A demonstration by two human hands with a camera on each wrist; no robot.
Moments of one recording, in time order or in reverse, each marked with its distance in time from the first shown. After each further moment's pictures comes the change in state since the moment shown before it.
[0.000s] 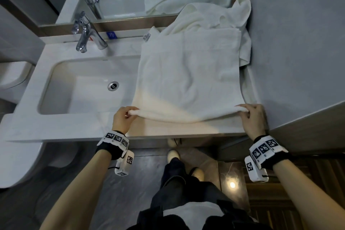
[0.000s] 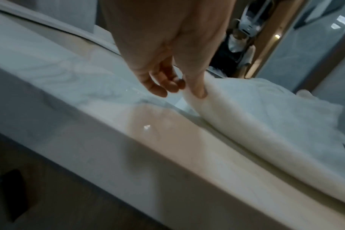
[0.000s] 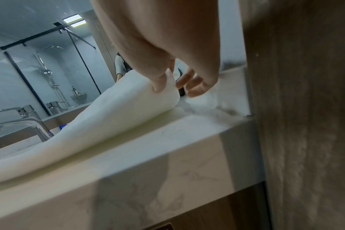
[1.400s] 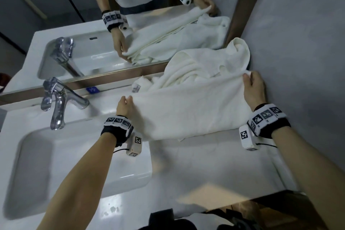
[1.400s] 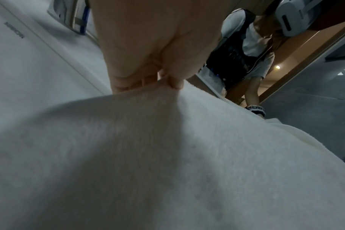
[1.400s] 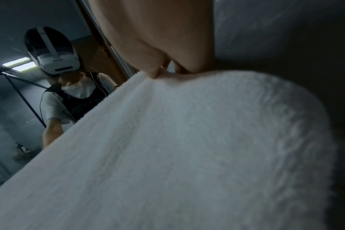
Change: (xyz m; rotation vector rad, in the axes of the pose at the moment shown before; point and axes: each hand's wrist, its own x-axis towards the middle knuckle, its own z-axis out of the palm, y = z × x) left_hand 0.289 0.114 0.006 0.029 -0.085 -0.137; right_hand 0.245 -0.121 -0.003 0.231 0.316 0.072
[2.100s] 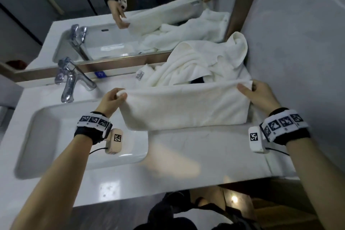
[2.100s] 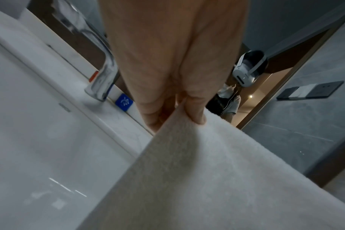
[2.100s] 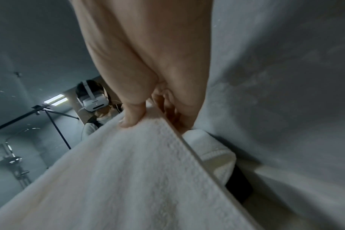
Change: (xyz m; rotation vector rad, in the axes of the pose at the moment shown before) left_hand -0.083 -0.022 -0.059 -0.274 -0.166 0.216; right_hand -0.047 0.016 -0.060 0.076 -0.364 0.060
